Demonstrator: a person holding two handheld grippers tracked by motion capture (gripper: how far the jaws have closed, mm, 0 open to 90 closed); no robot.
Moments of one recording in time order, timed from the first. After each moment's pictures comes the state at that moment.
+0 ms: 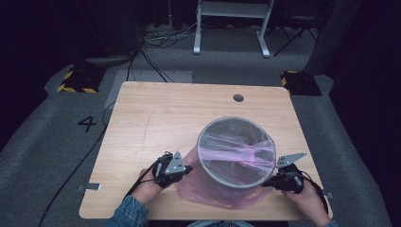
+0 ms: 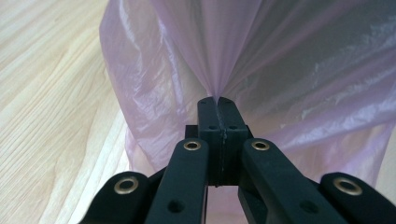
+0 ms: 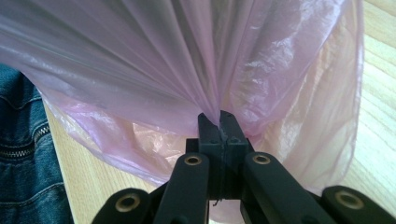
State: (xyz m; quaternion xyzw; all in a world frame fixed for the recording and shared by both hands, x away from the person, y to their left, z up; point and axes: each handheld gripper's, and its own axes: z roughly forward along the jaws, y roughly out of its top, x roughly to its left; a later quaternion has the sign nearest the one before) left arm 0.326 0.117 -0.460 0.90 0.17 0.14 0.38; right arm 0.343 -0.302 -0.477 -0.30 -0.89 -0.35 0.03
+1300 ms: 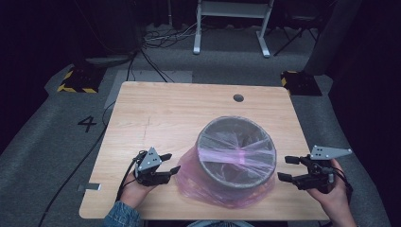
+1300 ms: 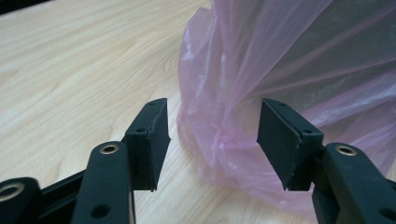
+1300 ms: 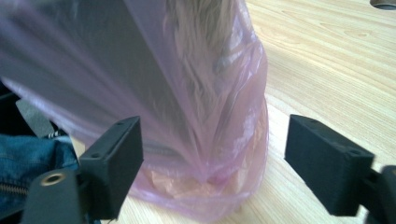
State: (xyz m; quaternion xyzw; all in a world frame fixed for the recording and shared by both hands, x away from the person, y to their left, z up) left arm 0.324 0.173 -0.465 0.82 0.29 0.16 0.47; right arm 0.324 -0.343 -0.401 -0.32 -0.82 -0.47 -0.06
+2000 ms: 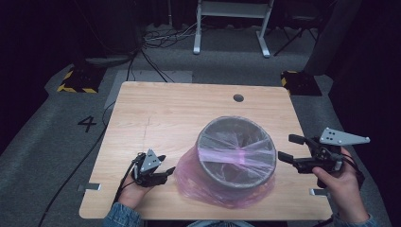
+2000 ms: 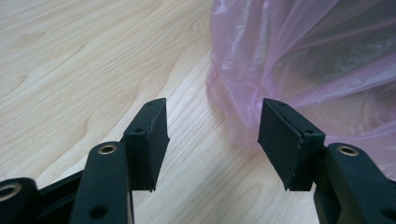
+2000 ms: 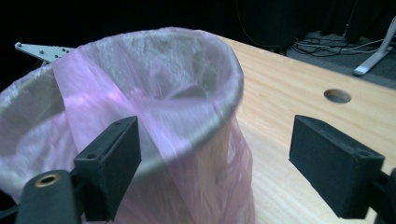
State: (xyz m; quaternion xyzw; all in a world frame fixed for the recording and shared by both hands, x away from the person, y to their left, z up) left arm 0.325 0.179 -0.479 0.83 0.33 0.19 0.41; right arm 0.324 -0.315 -0.325 -0.31 -0.78 -0.52 -0.14
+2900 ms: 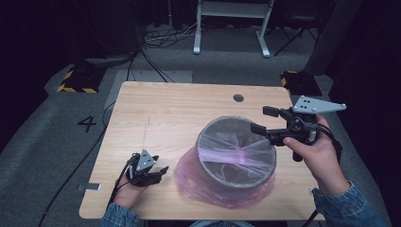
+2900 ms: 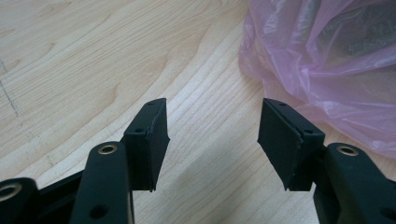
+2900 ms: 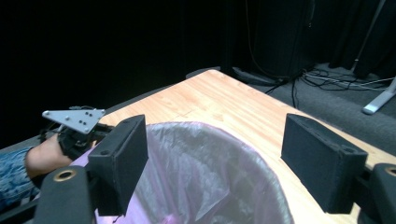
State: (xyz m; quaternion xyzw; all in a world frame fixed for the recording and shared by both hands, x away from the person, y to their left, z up) left arm 0.328 0.195 -0.489 0.83 0.35 0.19 0.39; right arm 0.356 -0.235 -0.263 -0.28 -0.78 -0.55 -0.16
